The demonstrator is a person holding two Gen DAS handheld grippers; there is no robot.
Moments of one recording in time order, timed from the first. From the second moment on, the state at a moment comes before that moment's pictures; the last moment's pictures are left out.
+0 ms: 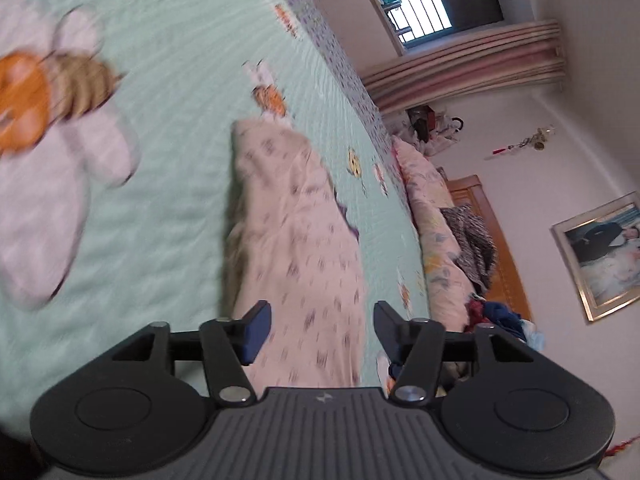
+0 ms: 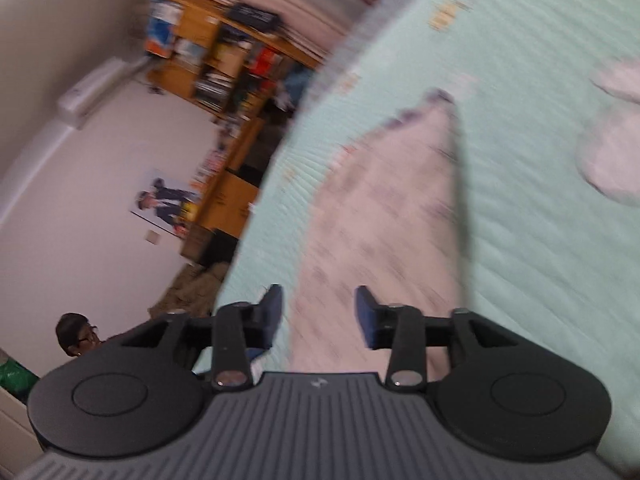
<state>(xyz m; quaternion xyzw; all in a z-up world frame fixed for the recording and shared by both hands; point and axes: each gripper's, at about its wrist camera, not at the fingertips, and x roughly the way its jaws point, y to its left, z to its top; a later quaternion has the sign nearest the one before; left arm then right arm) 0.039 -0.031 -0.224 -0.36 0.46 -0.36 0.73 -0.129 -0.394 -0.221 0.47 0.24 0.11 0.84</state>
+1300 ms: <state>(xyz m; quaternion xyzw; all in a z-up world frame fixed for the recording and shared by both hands) 0.205 -0.109 -0.220 -0.16 0.42 -0.30 0.84 0.048 -0.517 -0.260 0.58 0.18 -0.03 0.79</state>
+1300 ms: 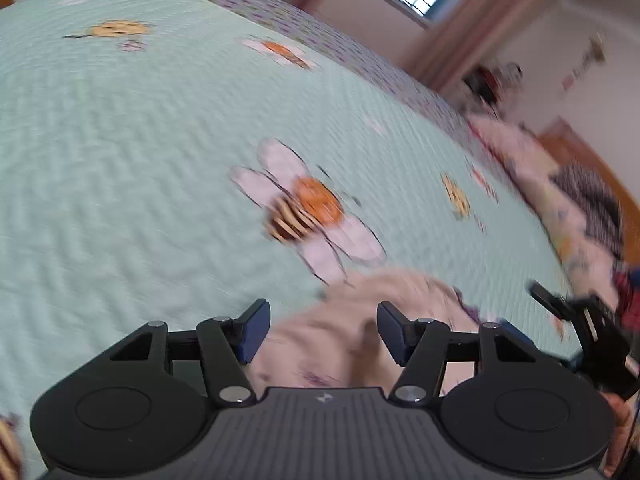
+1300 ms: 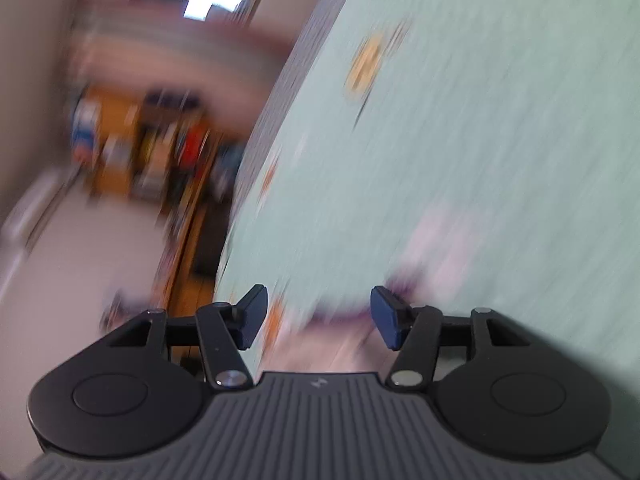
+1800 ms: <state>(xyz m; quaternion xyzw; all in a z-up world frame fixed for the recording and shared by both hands) 0.176 -0.167 -0.210 -0.02 0.40 -0.28 0.87 0.064 -0.500 -0.224 0.50 0.22 -0.01 0.84</state>
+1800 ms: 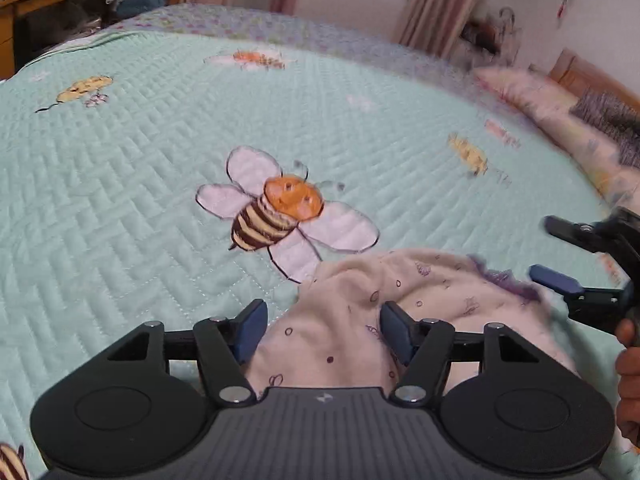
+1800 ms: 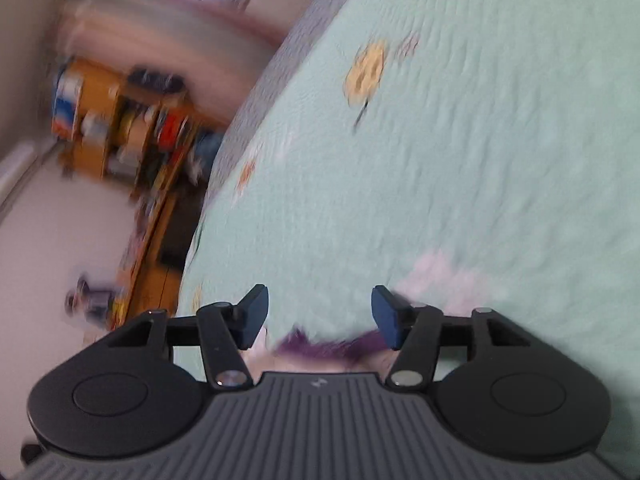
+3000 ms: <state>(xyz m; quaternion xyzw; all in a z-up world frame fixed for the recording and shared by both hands) -0.046 -0.125 -0.121 0.08 0.41 -0.19 0.89 -0.119 -0.311 -0.121 0.16 0.38 -0.10 0.91</state>
